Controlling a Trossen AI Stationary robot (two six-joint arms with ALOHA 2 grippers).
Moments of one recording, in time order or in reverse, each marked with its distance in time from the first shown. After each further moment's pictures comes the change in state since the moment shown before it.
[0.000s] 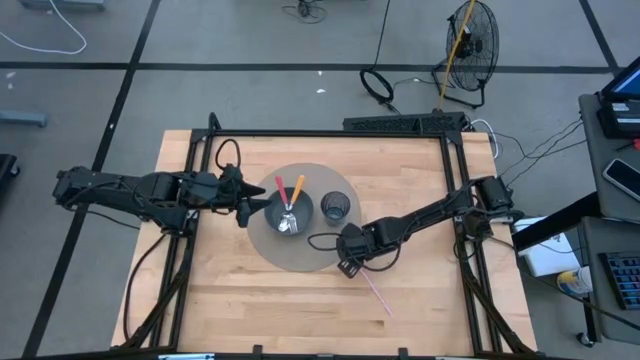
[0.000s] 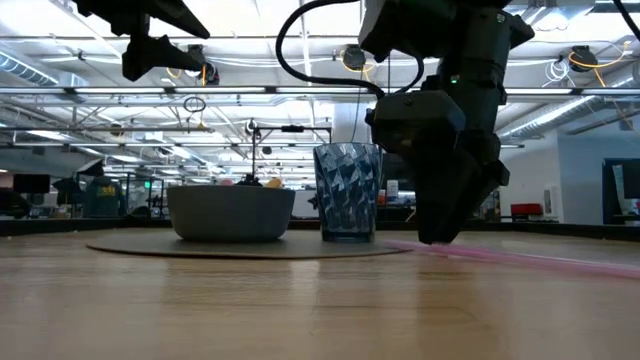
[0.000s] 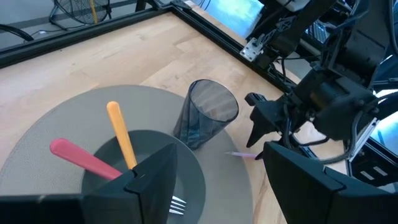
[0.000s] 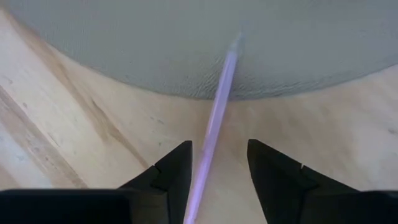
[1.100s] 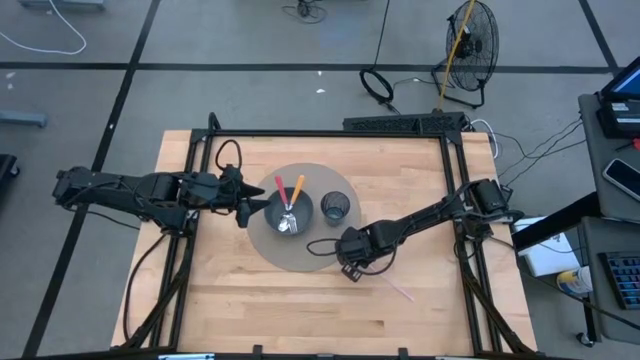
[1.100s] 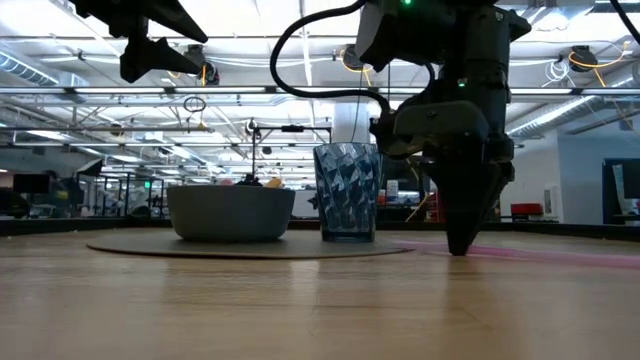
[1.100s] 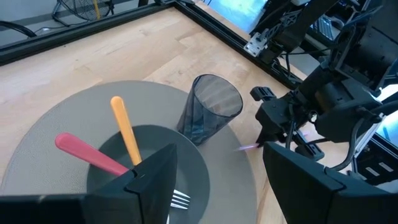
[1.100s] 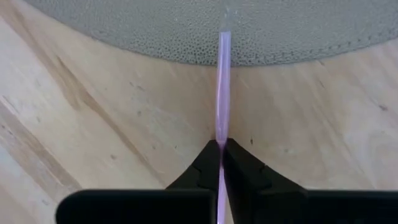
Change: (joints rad) left arm 0.000 0.000 0.000 -0.023 -0.001 0.001; right arm 0.029 0.051 0.001 -0.169 -0.054 -0.060
